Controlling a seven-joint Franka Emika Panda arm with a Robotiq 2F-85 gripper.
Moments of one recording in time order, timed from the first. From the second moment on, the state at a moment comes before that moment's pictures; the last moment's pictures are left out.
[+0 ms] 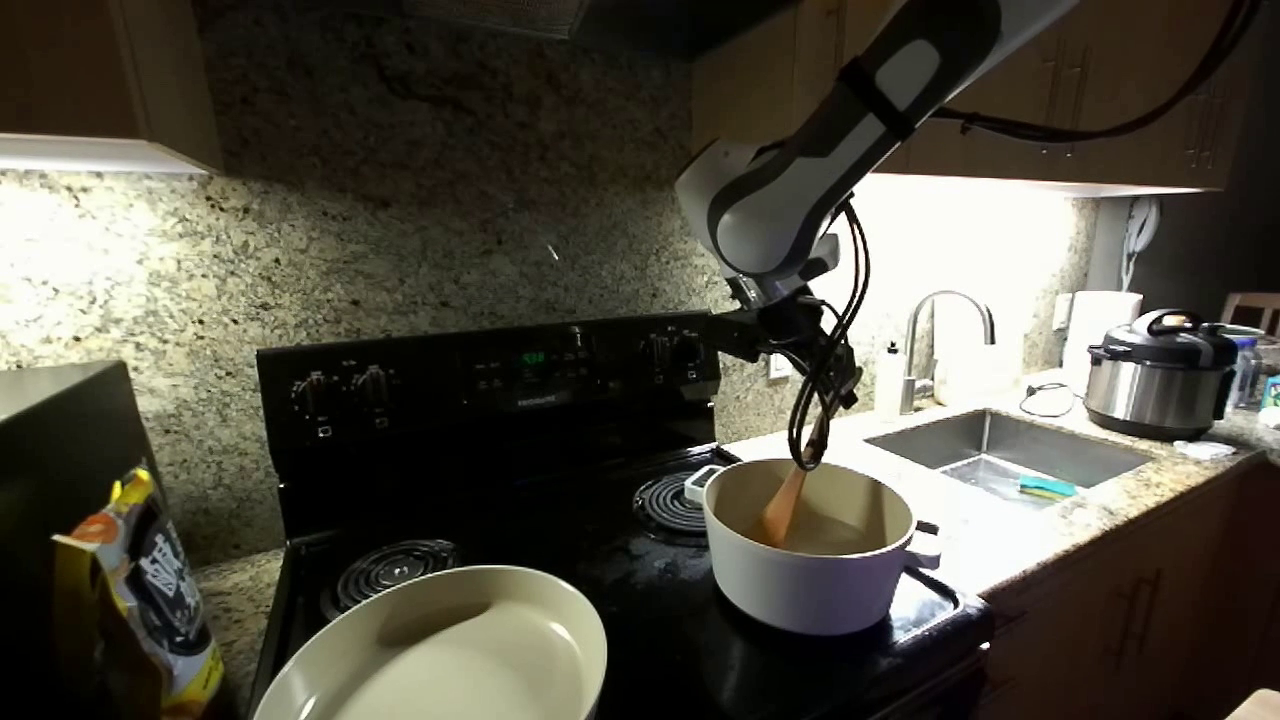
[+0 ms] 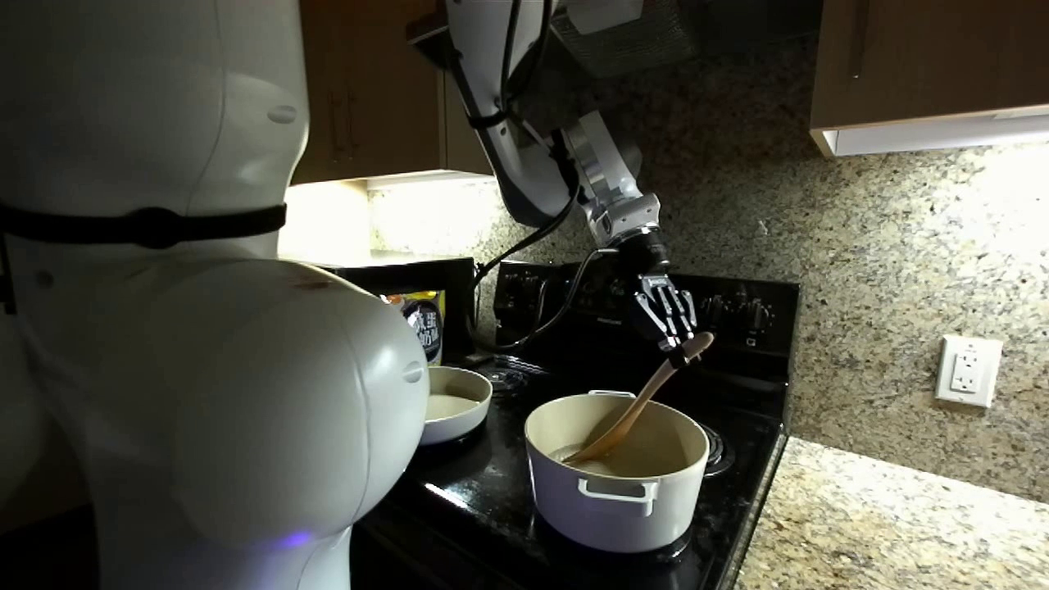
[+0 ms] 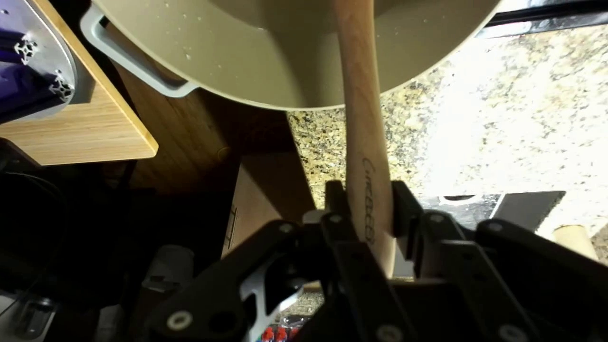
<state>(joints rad) 0.06 -0.03 0.03 -2.22 -0.60 1.91 2.13</state>
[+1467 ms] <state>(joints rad) -0.01 0.04 -0.05 -2.24 -0.60 2.10 2.06</state>
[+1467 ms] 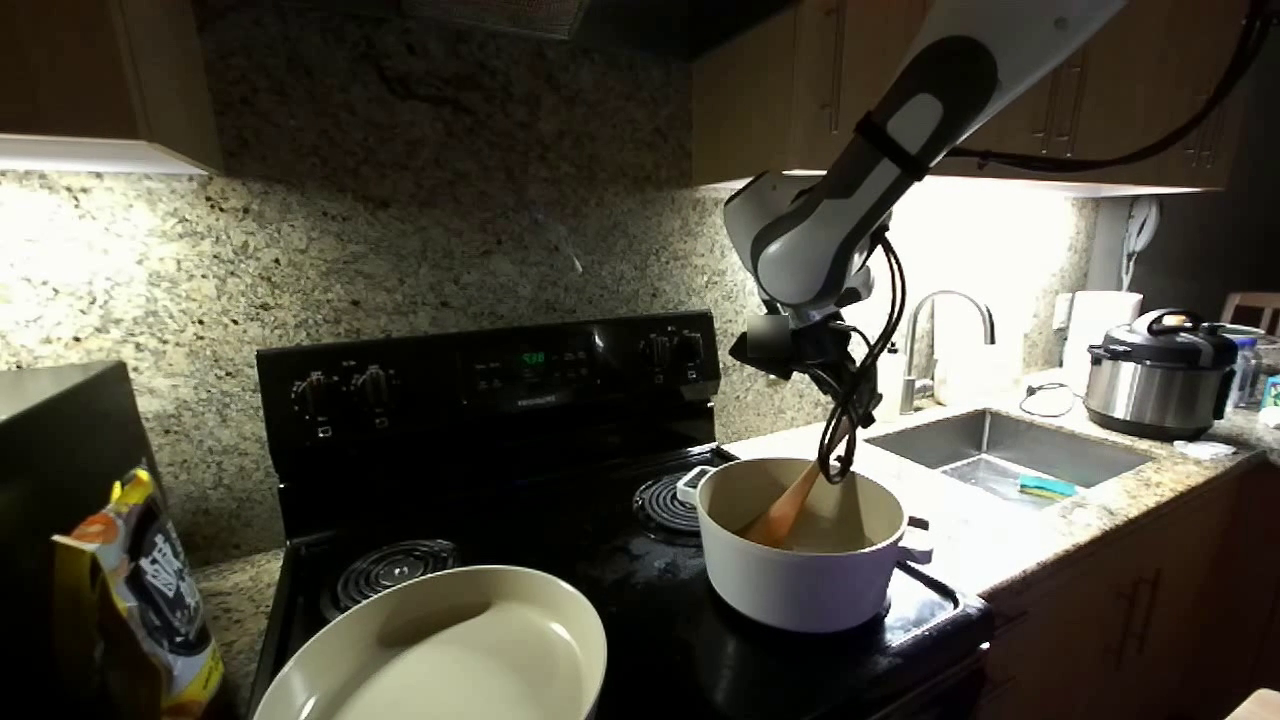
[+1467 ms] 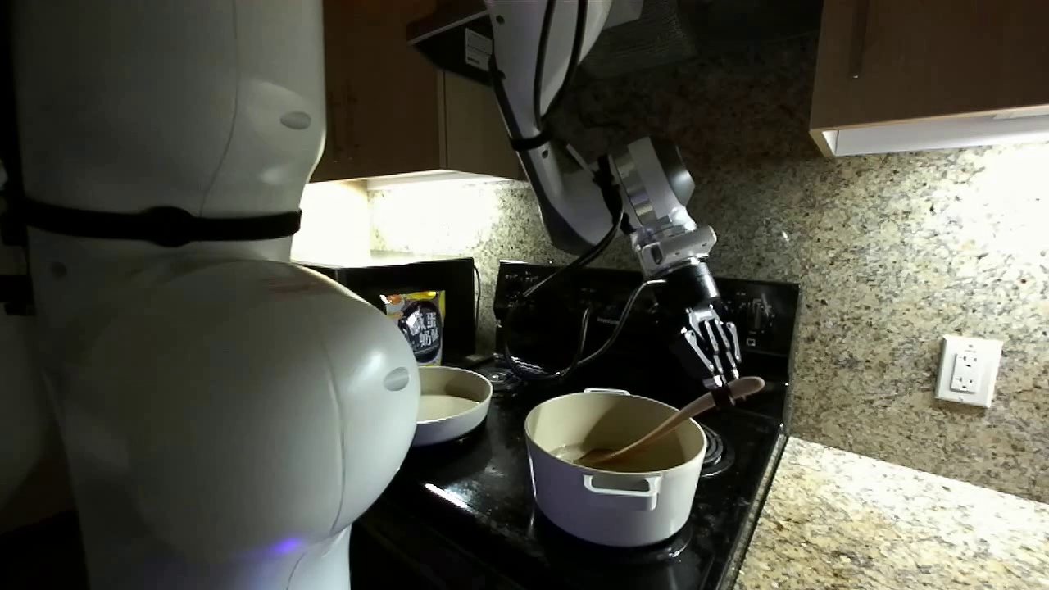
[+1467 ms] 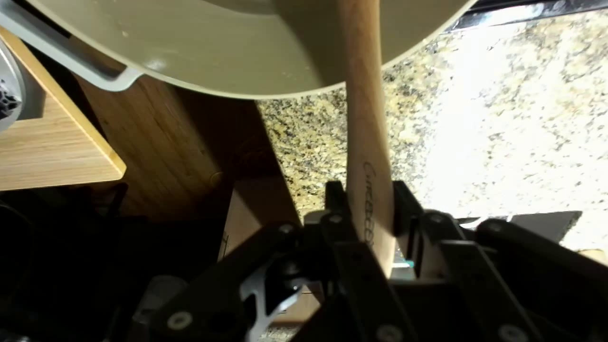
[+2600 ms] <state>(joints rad) -0.06 0.15 -0.13 -2.28 -0.47 2.53 1.73</state>
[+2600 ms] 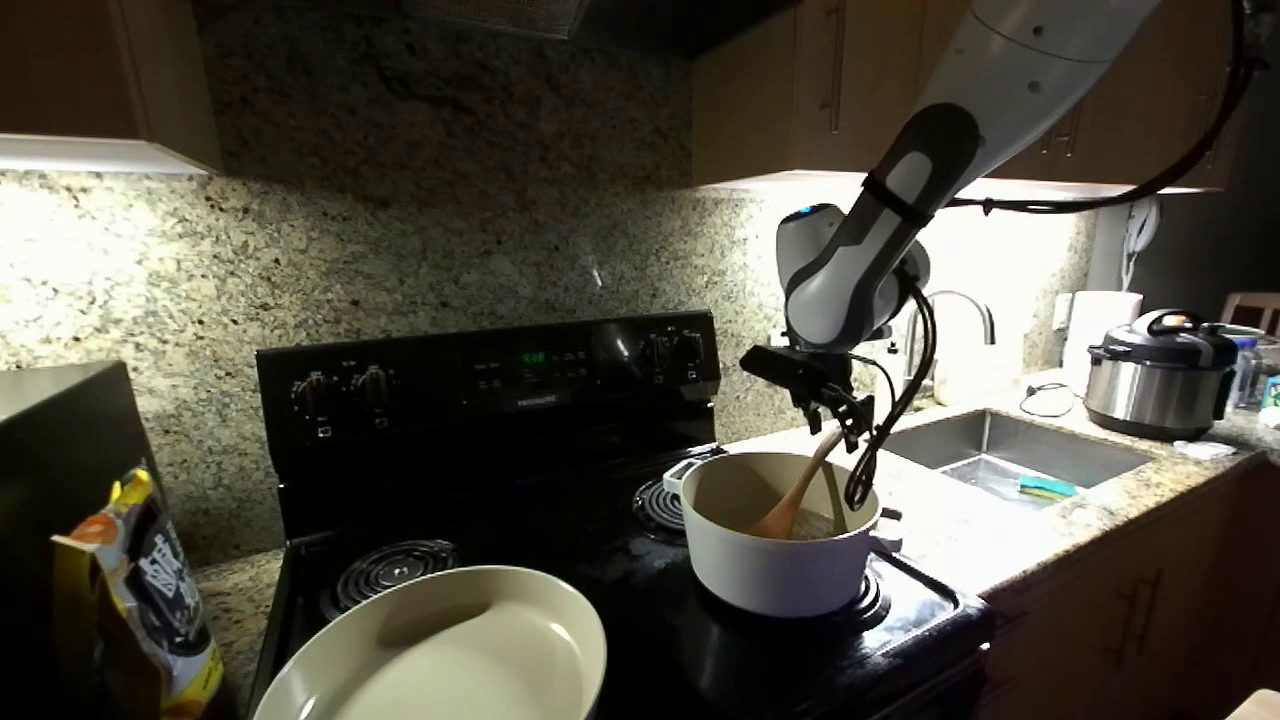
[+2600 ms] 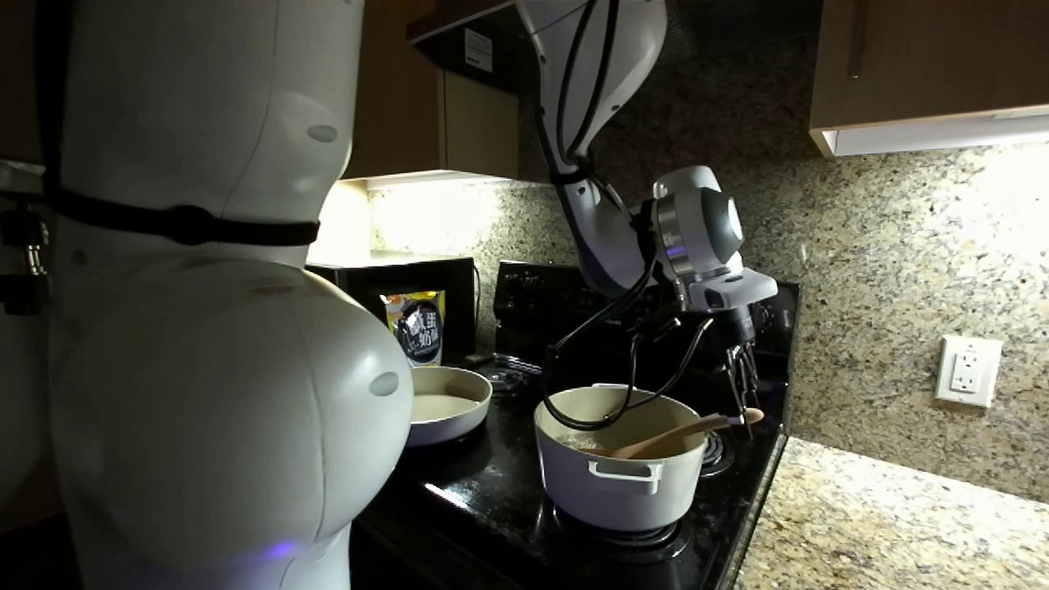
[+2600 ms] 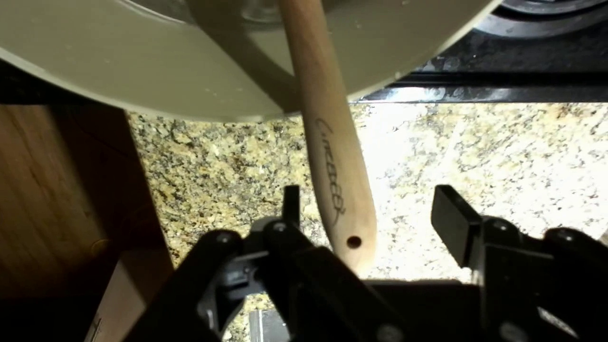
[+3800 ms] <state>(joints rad) -0.03 -0.49 -0.15 -2.56 0.03 1.99 0.84</state>
